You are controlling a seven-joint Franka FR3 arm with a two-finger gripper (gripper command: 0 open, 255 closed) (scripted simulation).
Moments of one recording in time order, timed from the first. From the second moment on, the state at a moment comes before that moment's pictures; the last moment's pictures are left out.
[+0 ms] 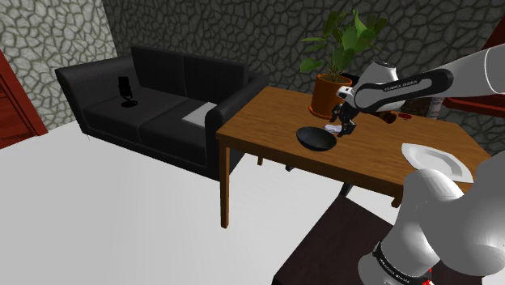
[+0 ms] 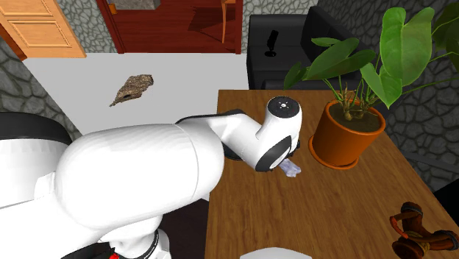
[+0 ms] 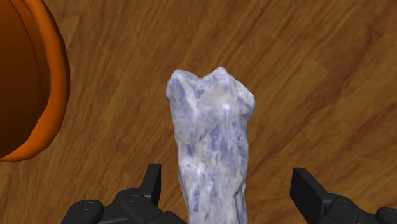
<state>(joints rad) 0.50 -0.44 -1.25 -2.40 -0.49 2.49 -1.38</state>
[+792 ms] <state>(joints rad) 0.50 -0.44 -1.26 -2.40 -0.49 2.49 -1.38</state>
